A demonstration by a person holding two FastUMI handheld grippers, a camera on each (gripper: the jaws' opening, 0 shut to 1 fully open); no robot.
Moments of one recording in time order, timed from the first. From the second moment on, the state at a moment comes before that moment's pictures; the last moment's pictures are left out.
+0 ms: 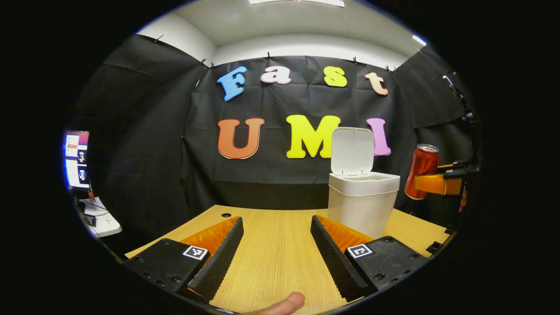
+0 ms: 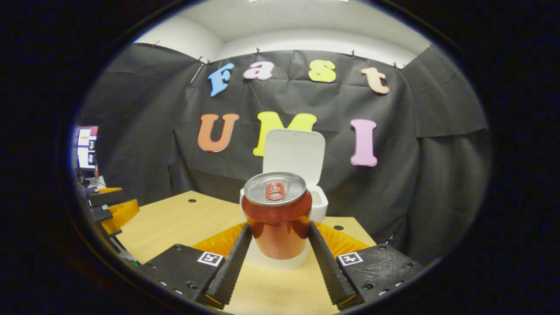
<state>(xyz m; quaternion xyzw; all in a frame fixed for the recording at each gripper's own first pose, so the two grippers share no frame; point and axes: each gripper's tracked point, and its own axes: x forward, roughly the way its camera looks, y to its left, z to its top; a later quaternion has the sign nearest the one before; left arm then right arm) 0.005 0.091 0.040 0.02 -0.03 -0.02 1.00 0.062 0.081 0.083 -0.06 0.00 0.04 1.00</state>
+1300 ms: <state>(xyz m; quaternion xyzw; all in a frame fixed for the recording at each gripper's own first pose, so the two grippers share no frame) 0.022 0.145 0.027 -0.04 -0.03 -0.01 1.00 0.292 0.094 0.165 0.03 0.11 -0.03 0.99</state>
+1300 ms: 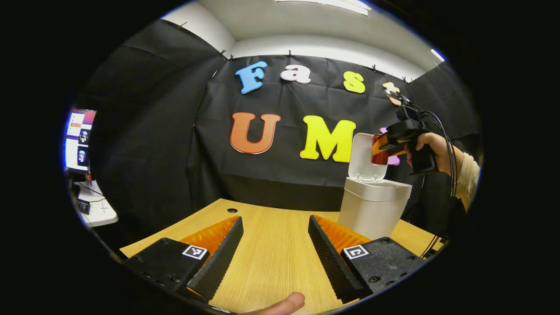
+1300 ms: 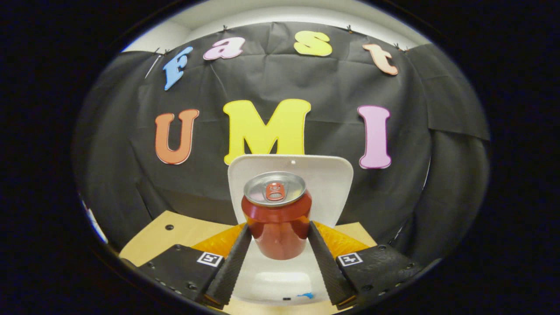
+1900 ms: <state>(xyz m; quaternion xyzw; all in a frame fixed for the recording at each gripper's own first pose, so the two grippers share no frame) 0.024 0.121 0.022 -0.01 -0.03 -0.03 1.00 0.288 0.085 0.135 0.03 0.16 -0.03 0.99</state>
